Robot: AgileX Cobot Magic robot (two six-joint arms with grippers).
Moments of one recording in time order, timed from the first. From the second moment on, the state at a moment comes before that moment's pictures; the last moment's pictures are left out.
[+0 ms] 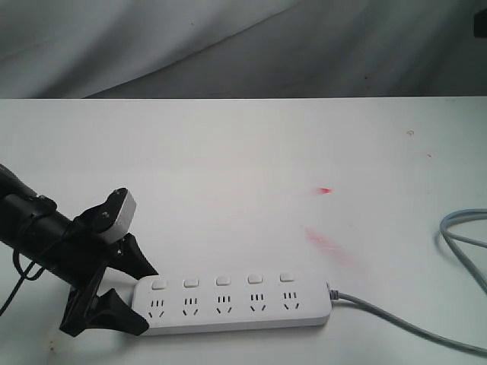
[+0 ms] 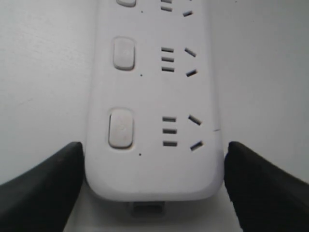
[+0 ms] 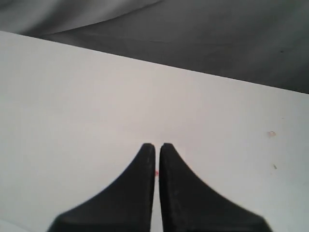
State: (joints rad) left arm 0.02 1.95 -0.82 -0.99 0.95 2.09; right arm -0.07 1.20 -1.15 0.64 0.79 -0.66
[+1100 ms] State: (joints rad) left arm 0.02 1.95 -0.82 -0.99 0.95 2.09; right arm 0.33 1.91 -1.15 1.26 0.83 -1.70
